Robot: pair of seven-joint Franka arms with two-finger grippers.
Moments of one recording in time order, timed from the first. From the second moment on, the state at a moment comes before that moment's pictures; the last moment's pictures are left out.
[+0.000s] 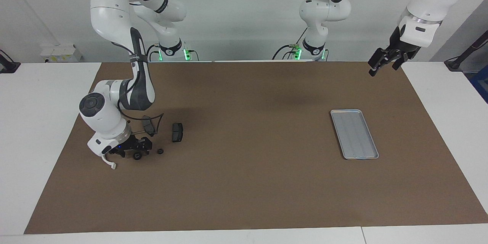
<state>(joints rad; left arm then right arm) -0.05 -0.07 0.02 -1.64 0.00 1.60 -0.24 -0.14 0.50 0.09 -1.76 -0.06 2.25 -0.12</state>
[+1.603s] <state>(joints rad) -0.05 -0.07 0.02 -1.64 0.00 1.60 -0.24 0.53 0.50 0.11 -1.25 -0.07 1.77 0.64</state>
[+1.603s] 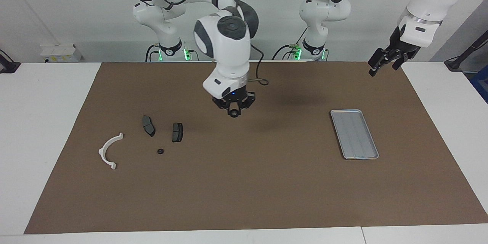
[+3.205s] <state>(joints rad) -0.08 -0.09 0.01 -1.72 -0.01 1.63 -0.31 0.54 0.62 0.09 -1.53 -0.07 2.17 0.66</state>
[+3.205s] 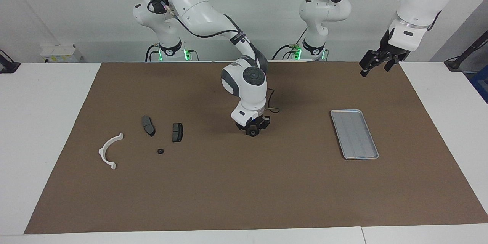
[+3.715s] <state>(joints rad) -0.30 0.00 0.00 -1.75 -0.09 1.79 -0.83 0.21 0.49 0.08 -1.40 -0.08 1.98 0.22</state>
